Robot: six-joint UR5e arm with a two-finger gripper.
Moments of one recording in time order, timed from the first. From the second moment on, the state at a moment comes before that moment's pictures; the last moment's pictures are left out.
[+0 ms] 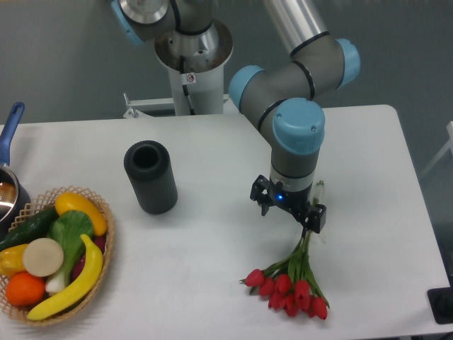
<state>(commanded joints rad) 2.53 -1.97 -1.59 -1.00 1.53 1.11</state>
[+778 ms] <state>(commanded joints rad) 2.52 -2.01 -1.67 -0.81 1.54 0.99</state>
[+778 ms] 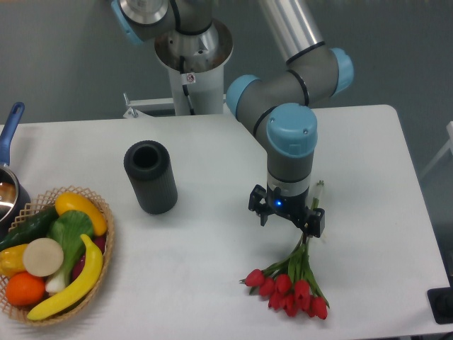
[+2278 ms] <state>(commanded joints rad) 2.51 -2.22 -1.55 -0.75 1.64 0.92</state>
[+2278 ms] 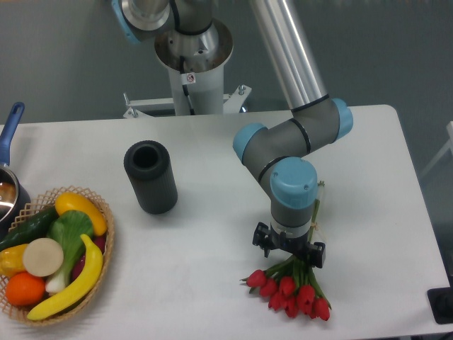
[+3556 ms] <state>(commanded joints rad) 2.52 -2.13 -1.40 -0.93 1.60 0.94</state>
